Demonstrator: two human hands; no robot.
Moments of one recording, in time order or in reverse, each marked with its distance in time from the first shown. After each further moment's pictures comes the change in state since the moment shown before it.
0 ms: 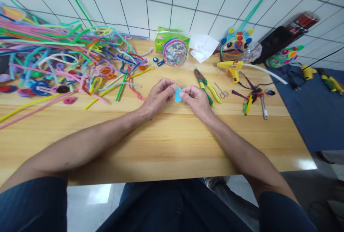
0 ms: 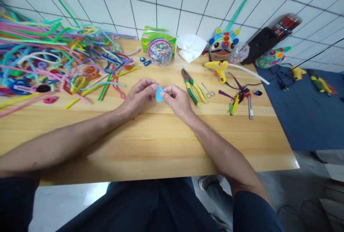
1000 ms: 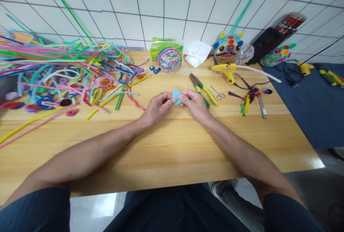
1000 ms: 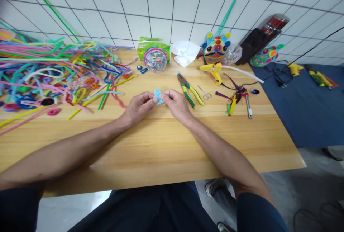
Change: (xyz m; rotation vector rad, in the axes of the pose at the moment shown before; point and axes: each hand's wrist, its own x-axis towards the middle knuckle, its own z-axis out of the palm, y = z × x) left_hand -0.009 0.008 0.004 0.248 -0.068 -0.026; right_hand 0.003 -0.002 -0.004 0.036 0.025 0.048
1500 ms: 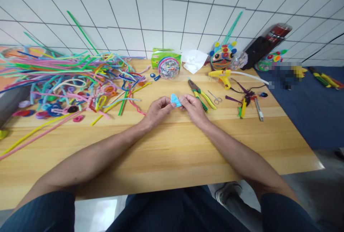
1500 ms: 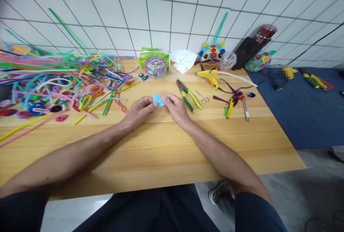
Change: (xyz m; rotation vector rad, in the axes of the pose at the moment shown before) left_hand 0.001 0.006 -0.001 -0.119 0.027 -0.059; right_hand -0.001 0.002 0.003 0.011 0.057 -0.008
